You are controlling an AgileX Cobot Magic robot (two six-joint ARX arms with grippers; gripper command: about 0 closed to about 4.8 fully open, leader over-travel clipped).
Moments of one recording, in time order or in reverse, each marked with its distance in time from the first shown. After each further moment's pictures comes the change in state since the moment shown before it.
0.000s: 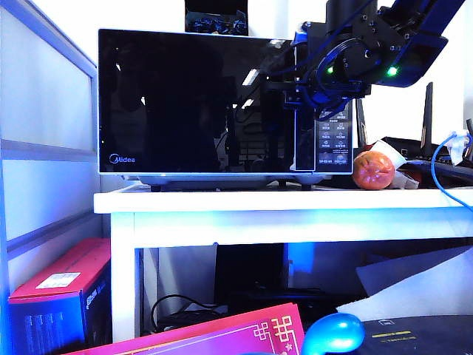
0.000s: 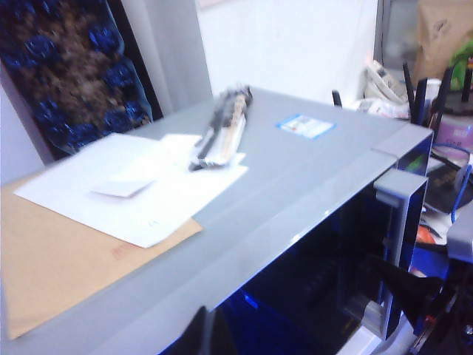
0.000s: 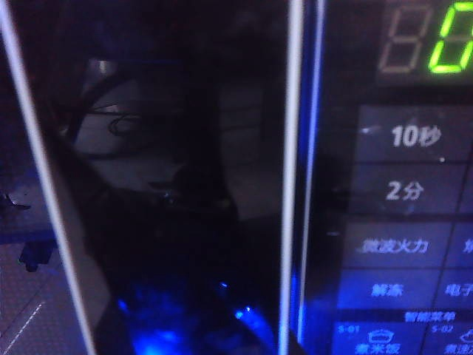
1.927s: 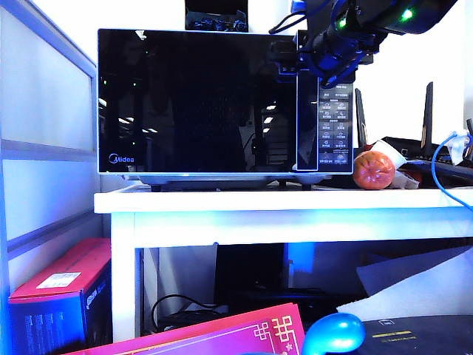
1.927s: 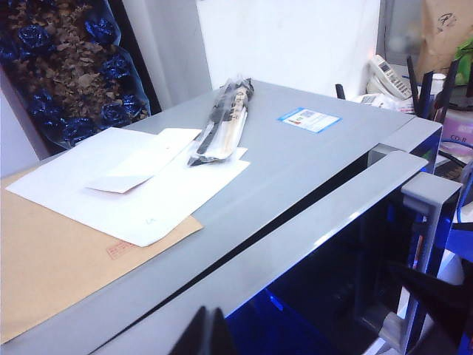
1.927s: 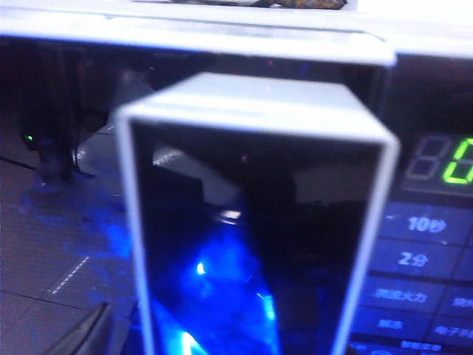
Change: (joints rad) left arm 0.000 0.026 -0.001 0.023 0.000 0.000; right arm 0.006 -0.162 -0.001 -0.237 -0.071 -0.064
